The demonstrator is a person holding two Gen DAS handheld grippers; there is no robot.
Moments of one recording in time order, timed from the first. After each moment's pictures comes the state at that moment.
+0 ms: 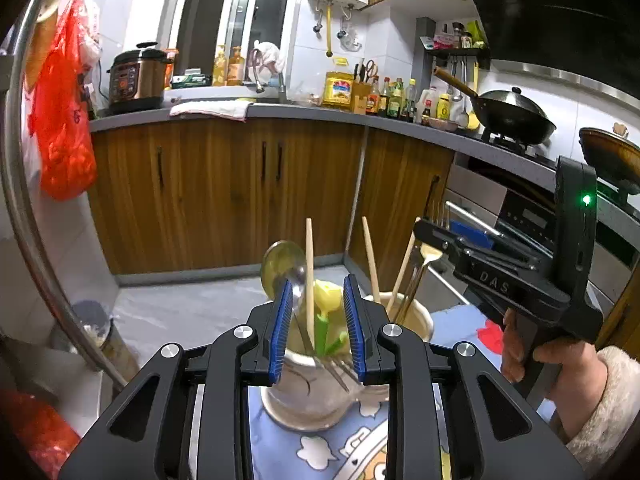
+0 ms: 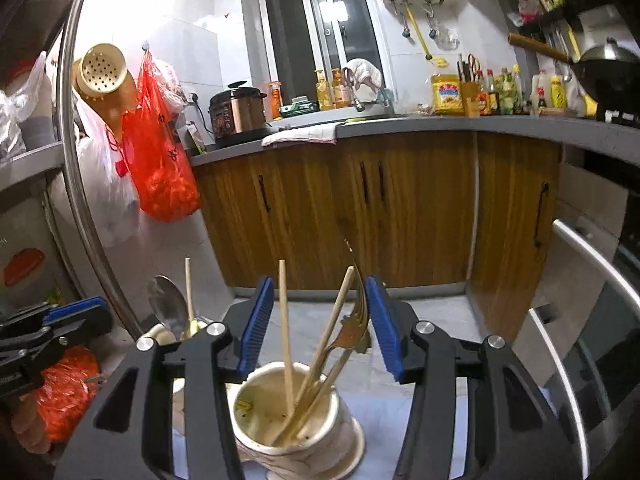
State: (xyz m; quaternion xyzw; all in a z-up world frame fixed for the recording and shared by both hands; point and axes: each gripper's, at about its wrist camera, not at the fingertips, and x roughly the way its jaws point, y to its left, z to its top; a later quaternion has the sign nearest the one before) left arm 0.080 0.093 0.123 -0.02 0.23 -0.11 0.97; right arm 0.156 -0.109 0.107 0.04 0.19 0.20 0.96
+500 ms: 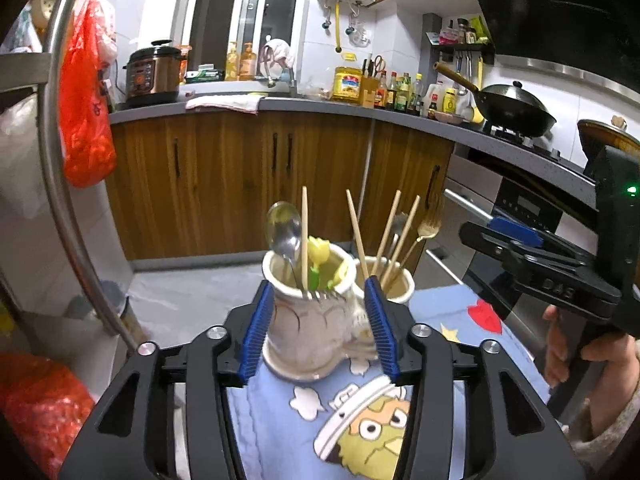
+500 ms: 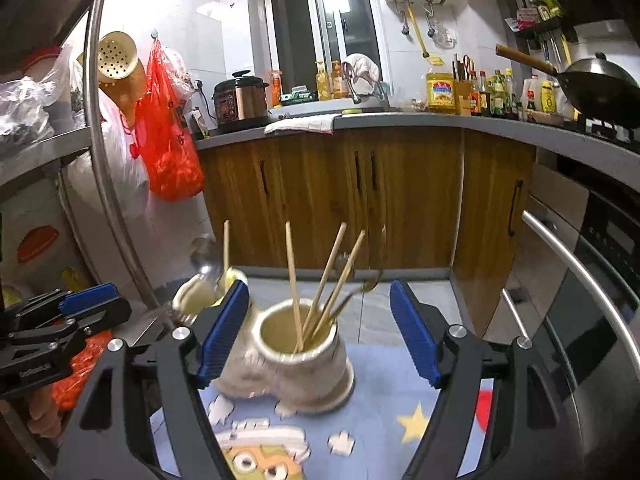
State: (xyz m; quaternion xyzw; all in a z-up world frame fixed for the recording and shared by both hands) left arm 0.016 0.081 0.123 -0.02 0.25 -0.08 0.97; right arm 0.069 -0.133 0.124 0.03 0.22 0.20 0.95
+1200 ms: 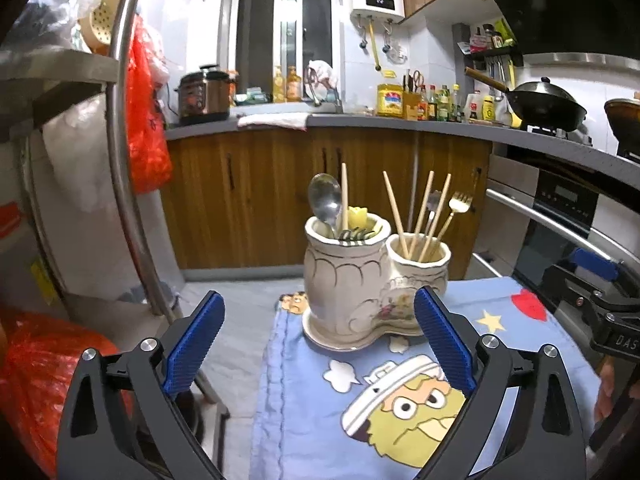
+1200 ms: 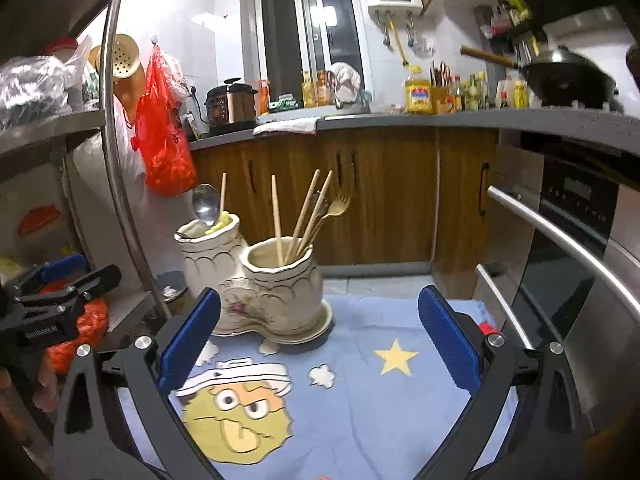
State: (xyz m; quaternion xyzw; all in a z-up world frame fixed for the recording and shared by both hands) left arm -0.030 0.070 0.083 0.01 0.19 0.03 0.98; right arm 0.000 -0.164 0.073 0.01 0.17 0.16 0.97
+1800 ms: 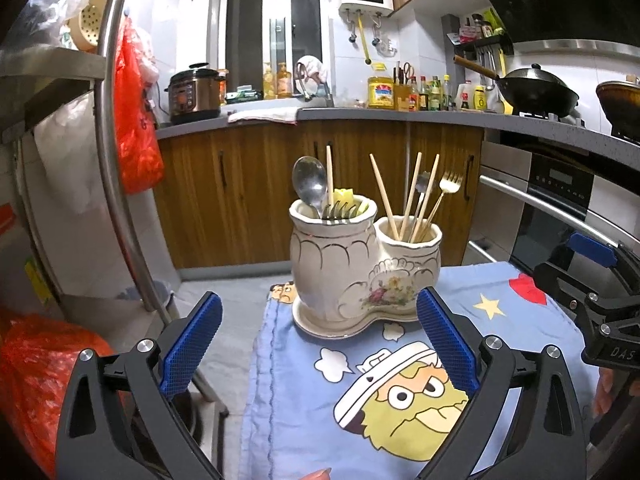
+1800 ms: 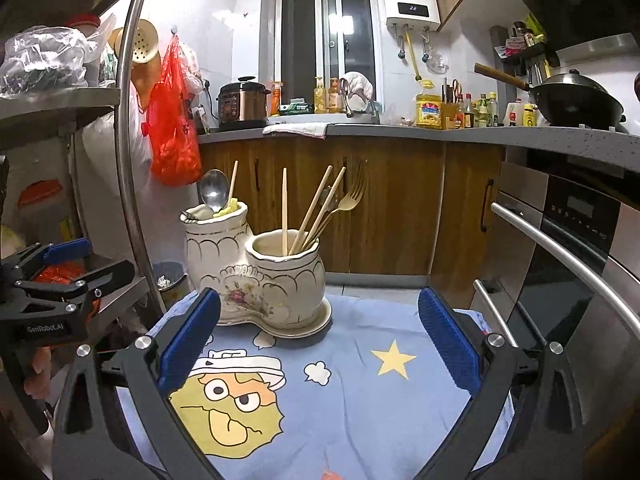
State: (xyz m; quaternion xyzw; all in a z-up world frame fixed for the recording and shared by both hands) left arm -0.026 0.061 0.067 0.02 0.20 0.01 0.98; right arm -0.007 -0.160 0.059 -0.02 0.16 0.17 0.97
